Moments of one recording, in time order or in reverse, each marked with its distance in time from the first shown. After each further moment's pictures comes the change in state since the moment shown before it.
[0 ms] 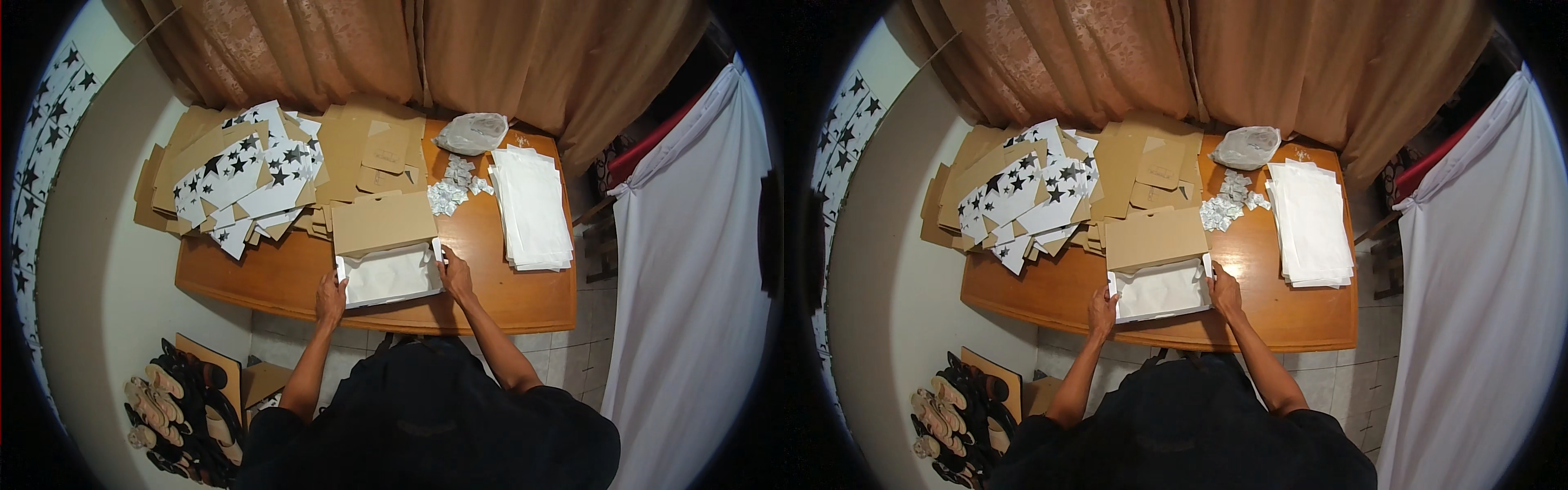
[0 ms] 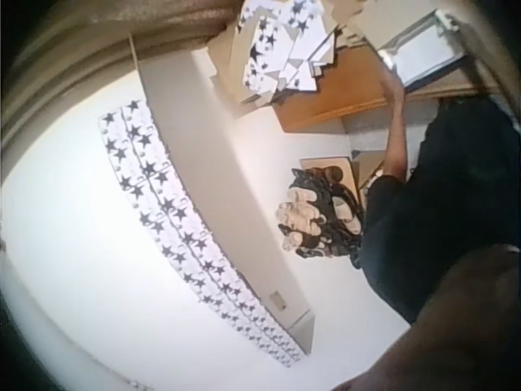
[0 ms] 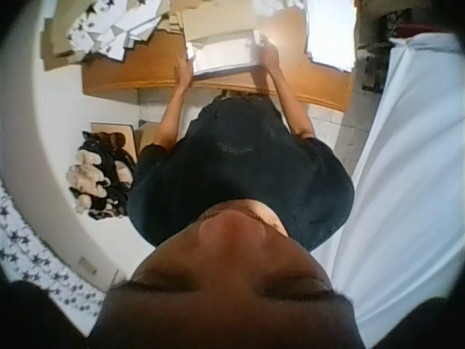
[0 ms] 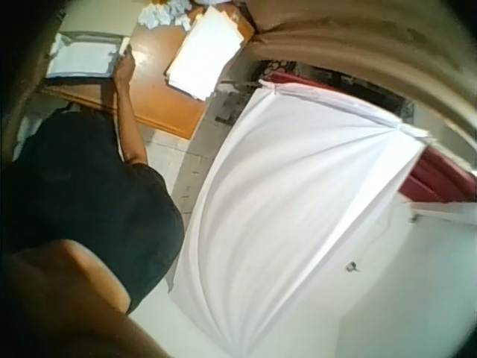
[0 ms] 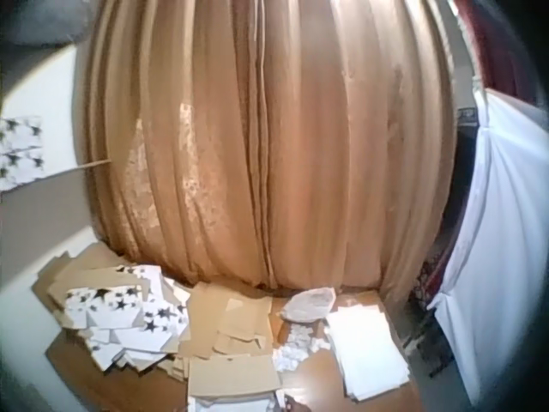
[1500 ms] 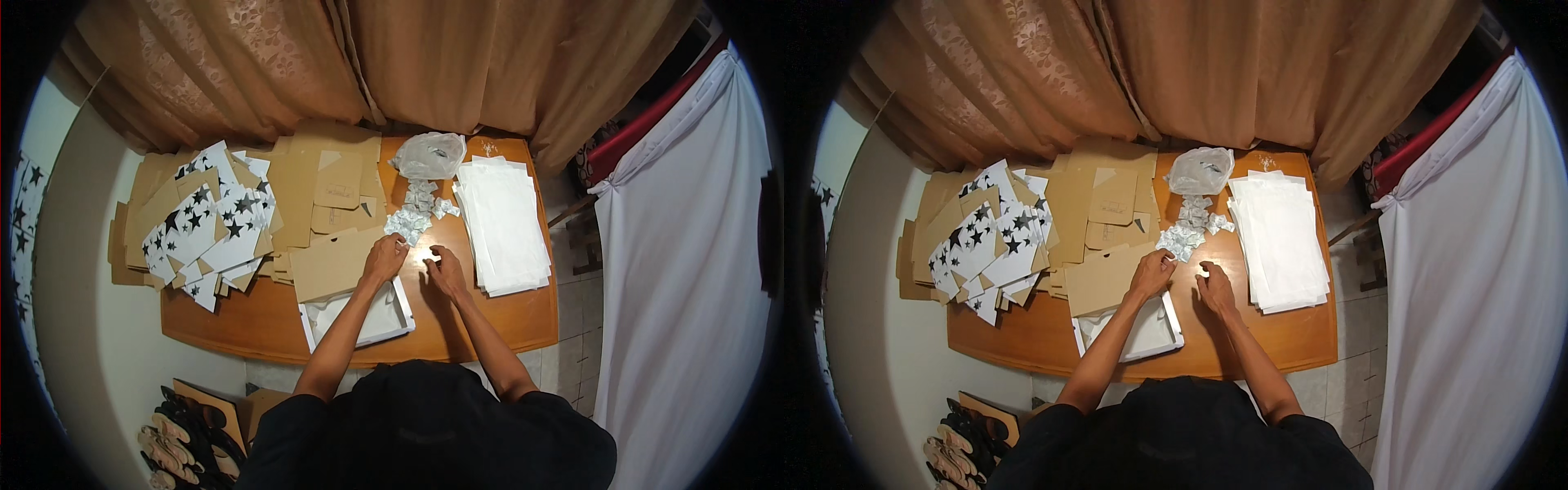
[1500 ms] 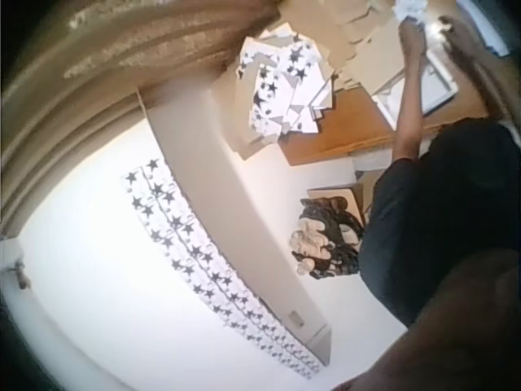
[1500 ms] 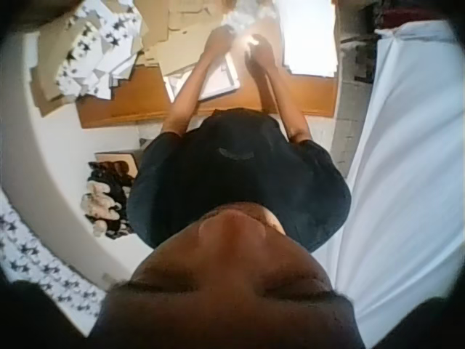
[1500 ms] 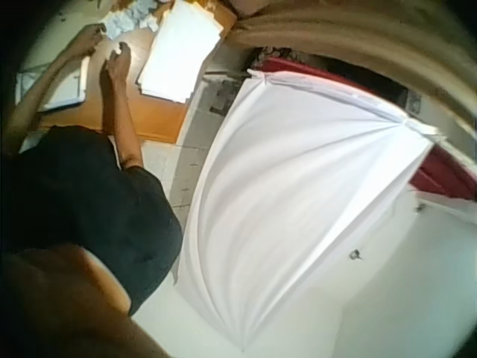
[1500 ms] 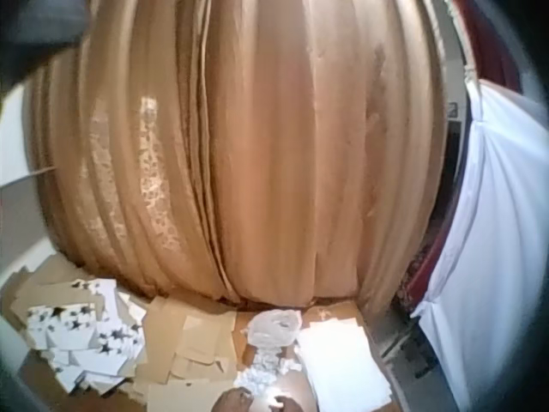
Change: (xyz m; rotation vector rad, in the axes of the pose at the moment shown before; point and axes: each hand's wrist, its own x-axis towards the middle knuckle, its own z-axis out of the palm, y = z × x) left_hand 0.142 0.239 0.124 -0.185 -0.346 0.418; right_hand 0.094 0.048 -0.065 0.184 0.009 0.092
